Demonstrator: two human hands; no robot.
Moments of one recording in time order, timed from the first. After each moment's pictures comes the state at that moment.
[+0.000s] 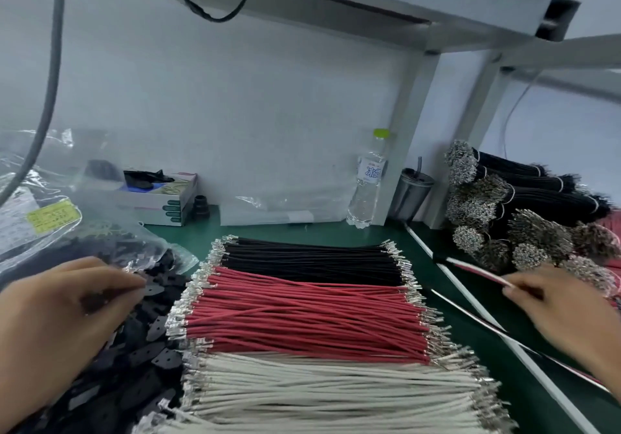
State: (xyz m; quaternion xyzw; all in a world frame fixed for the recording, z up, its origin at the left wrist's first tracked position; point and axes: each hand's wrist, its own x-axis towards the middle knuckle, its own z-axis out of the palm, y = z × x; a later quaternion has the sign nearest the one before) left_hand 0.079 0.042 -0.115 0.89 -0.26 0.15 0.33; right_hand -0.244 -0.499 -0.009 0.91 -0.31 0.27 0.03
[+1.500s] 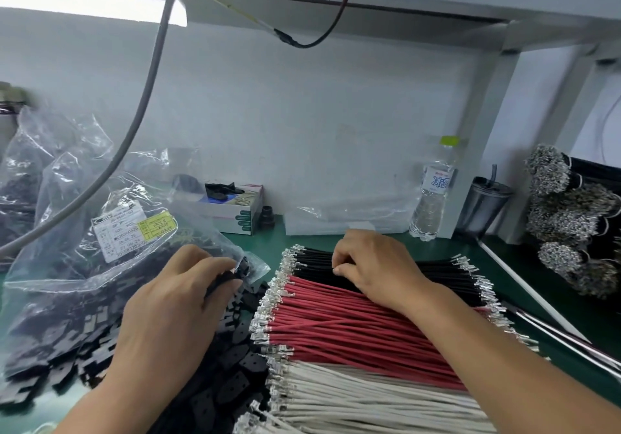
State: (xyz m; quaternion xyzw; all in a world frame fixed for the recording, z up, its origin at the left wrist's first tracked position) left_hand 0.002 -0.014 -0.034 0.87 -0.26 0.31 0.28; right_hand -0.016 -0.296 -0.006 0.98 0.03 0.17 -0.08
